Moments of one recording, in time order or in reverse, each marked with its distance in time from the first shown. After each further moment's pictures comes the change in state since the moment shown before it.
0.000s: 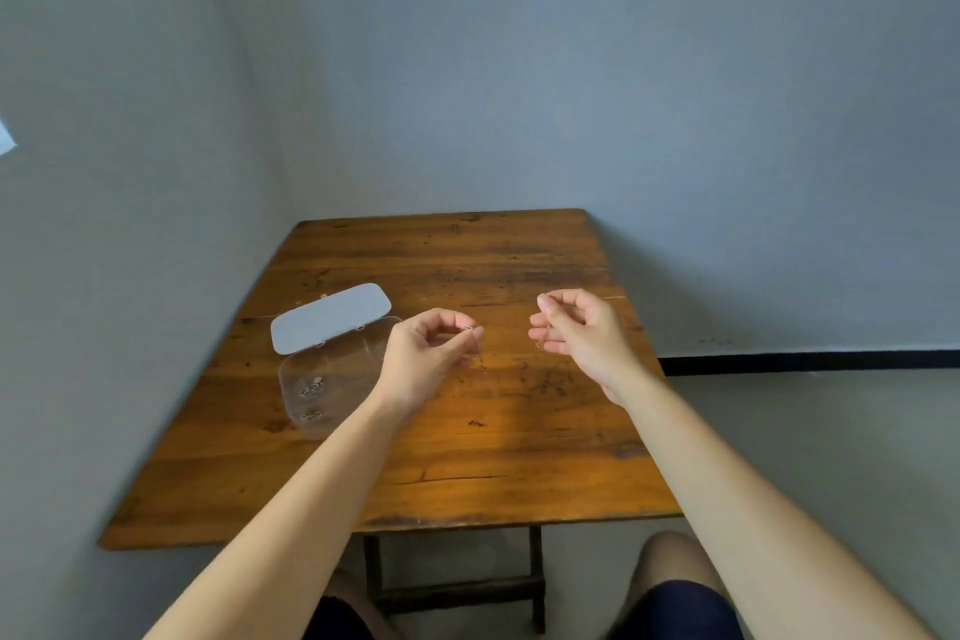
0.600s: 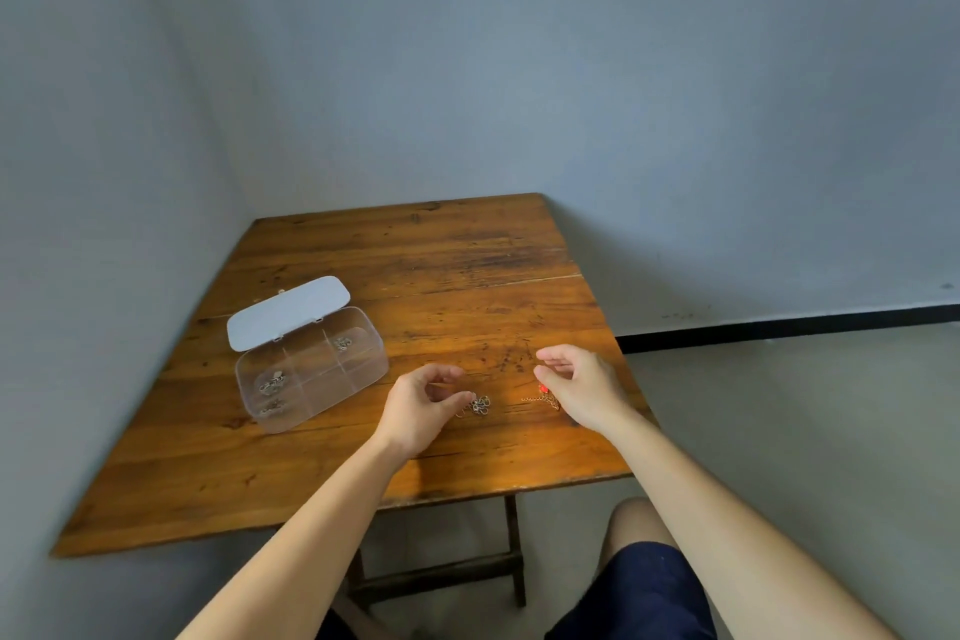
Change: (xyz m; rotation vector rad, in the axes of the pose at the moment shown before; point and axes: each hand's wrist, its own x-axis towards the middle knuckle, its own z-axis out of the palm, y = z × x) left_hand -0.035 -0.061 0.041 0.327 -0.150 -0.155; right_hand -0.044 0.079 -0.044 -0.517 0.008 0.080
